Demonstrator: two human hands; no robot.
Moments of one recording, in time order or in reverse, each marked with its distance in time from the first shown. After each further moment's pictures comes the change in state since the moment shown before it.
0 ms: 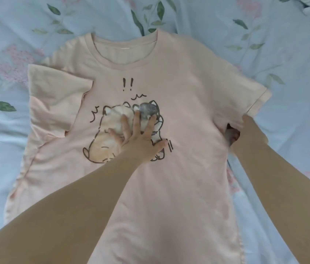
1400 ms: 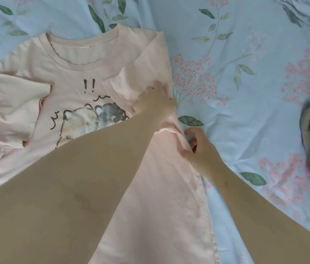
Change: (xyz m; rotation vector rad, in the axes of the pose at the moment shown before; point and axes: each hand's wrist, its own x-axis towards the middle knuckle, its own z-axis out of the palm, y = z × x) left_hand 0.064 0.134 -0.047 -0.252 0.211 0.029; right_hand -0.009 0.022 -0.052 -1.129 -0.685 -0.603
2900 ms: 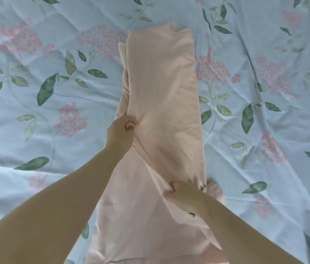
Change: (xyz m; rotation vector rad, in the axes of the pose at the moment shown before) left_hand -0.171 -0.358 -0.084 -0.613 0.192 -0.215; right_hand -0.180 -0.124 0.260 -0.631 -0.603 0.230
